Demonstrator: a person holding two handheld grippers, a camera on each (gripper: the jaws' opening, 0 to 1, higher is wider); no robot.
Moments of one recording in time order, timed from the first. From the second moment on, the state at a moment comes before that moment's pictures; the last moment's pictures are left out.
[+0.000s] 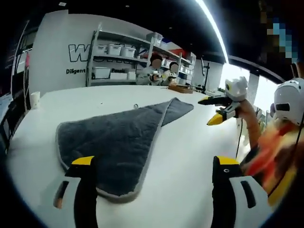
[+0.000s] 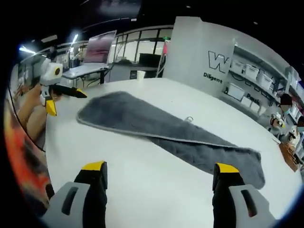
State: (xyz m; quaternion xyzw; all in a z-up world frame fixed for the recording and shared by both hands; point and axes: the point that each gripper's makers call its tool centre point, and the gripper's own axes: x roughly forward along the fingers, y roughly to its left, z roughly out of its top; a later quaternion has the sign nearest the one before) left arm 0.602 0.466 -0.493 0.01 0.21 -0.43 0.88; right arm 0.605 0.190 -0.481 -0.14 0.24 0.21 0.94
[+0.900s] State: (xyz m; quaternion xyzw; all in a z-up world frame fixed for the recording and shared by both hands) left arm 0.604 0.490 -0.492 -0.01 0.20 -0.40 0.89; right arm 0.744 -0.048 -0.460 -0.12 0.22 0.04 0.97
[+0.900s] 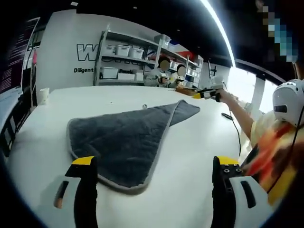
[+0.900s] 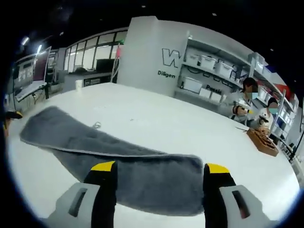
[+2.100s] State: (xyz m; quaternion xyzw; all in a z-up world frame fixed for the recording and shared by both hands) left arm 0.595 0.491 -0.487 0.02 0.21 -0.39 0.90; right arm 0.833 -0.143 -0.547 -0.19 0.30 0.04 0.93
